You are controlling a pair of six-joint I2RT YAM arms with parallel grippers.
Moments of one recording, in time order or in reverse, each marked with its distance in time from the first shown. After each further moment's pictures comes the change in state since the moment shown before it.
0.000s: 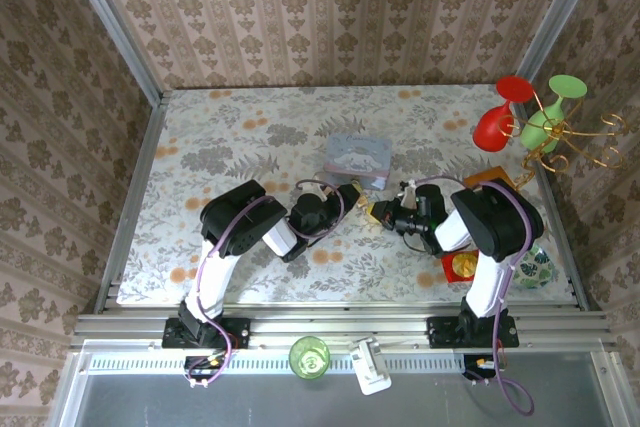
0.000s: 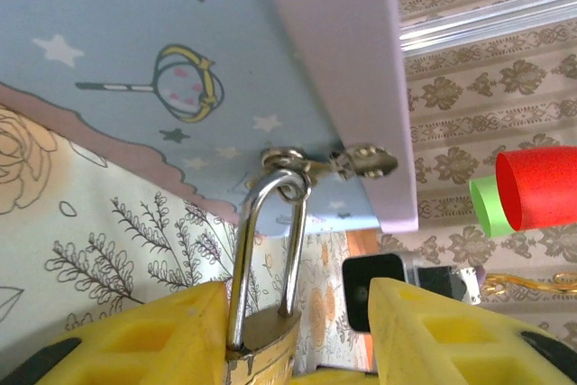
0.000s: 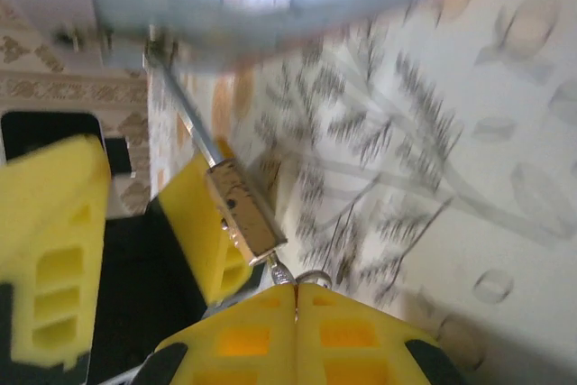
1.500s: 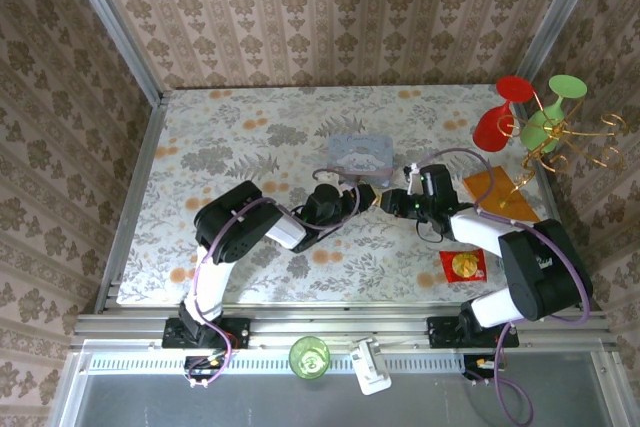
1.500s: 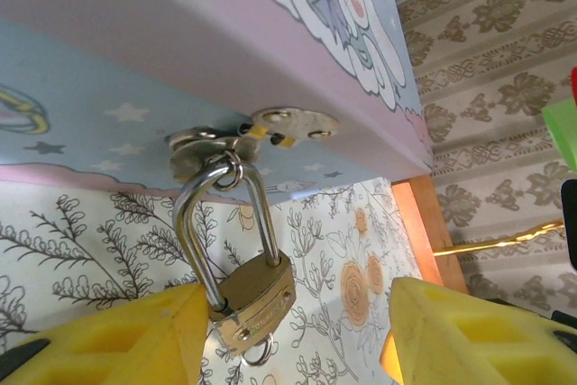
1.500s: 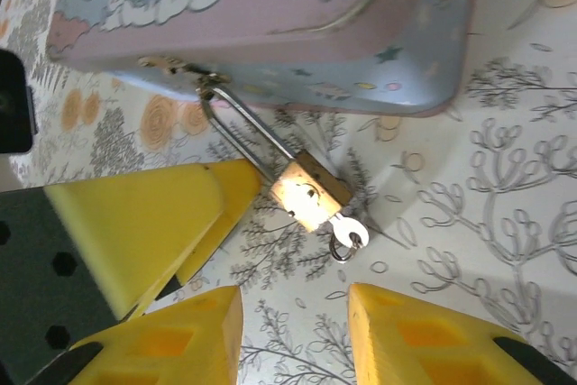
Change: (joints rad) left arm -0.045 -0.068 0.134 -0.336 -0.018 0.216; right arm -0.040 -0.414 0.161 -0.821 0.259 -0.552
